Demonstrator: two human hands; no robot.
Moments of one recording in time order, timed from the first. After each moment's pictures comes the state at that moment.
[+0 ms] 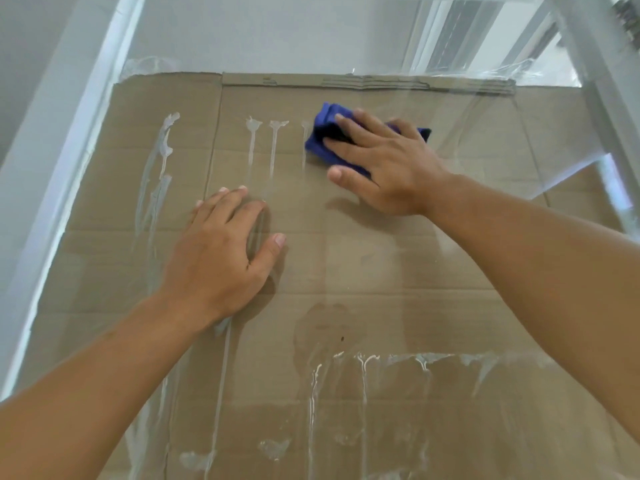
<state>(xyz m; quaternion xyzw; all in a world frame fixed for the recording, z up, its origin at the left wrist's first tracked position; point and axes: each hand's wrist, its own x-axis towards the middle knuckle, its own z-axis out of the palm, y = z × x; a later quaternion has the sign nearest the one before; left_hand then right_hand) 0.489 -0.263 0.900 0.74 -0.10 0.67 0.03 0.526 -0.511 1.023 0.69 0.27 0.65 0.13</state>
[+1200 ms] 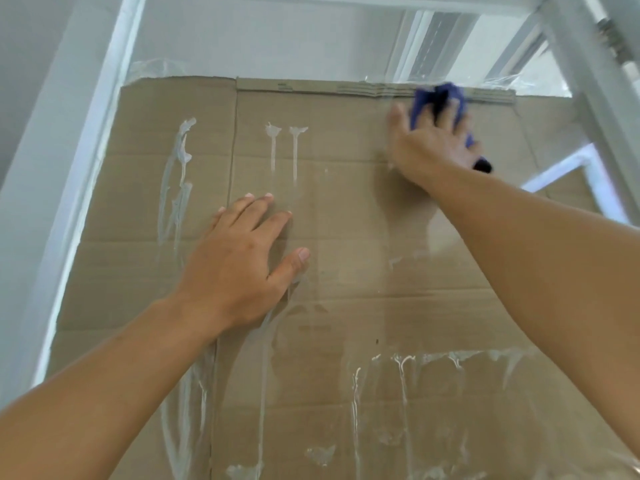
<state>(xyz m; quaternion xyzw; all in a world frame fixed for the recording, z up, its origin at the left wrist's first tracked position) 0.481 -0.237 0.907 0.77 -0.16 0.62 0.00 0.511 -0.487 1.048 0.76 0.00 0.59 -0.28</state>
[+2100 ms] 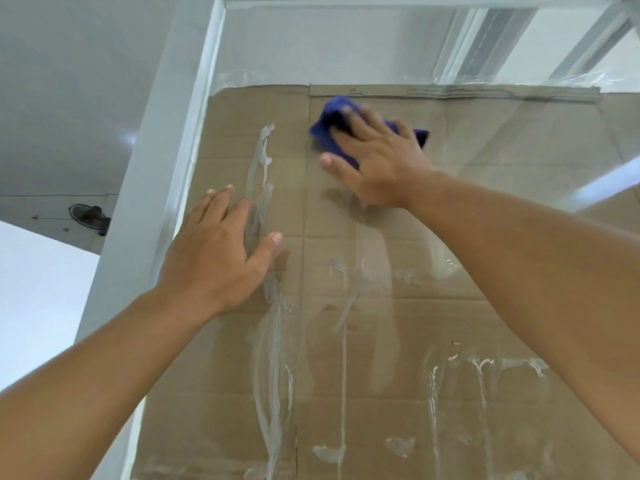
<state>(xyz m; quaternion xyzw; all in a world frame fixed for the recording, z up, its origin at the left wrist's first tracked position) 0.437 -0.148 0.899 0.78 -0.02 0.63 0.06 0.499 -0.368 1.037 0.73 0.25 0.63 0.07</state>
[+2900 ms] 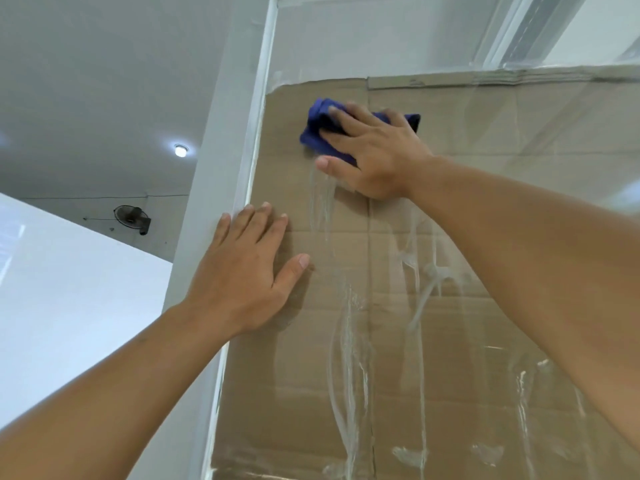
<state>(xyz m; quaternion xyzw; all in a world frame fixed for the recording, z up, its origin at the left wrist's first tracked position) 0.442 -0.084 0.880 0.80 -0.02 0.59 -0.04 0.493 -0.285 1.045 0.70 0.29 0.64 0.11</state>
